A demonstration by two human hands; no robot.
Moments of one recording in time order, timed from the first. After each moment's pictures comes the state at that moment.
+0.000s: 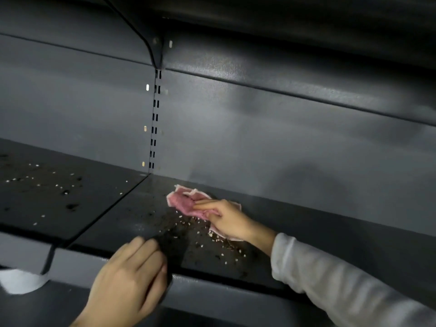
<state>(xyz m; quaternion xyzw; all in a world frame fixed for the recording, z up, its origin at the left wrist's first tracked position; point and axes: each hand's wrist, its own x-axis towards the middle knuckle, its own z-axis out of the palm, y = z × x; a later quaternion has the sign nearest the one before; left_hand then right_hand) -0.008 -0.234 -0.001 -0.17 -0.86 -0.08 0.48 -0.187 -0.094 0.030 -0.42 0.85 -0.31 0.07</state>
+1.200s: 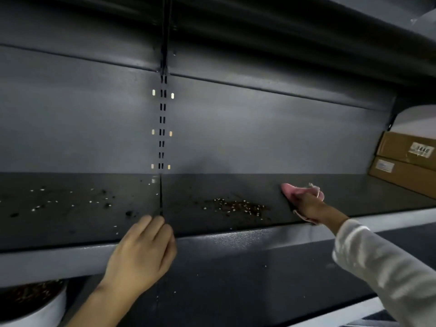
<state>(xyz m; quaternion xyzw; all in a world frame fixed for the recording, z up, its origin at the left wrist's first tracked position) 0.009 -0.377 -0.006 -0.24 -0.84 -0.07 0.48 -0.083 -0.023 0.043 0.14 0.97 -0.17 -0.06</state>
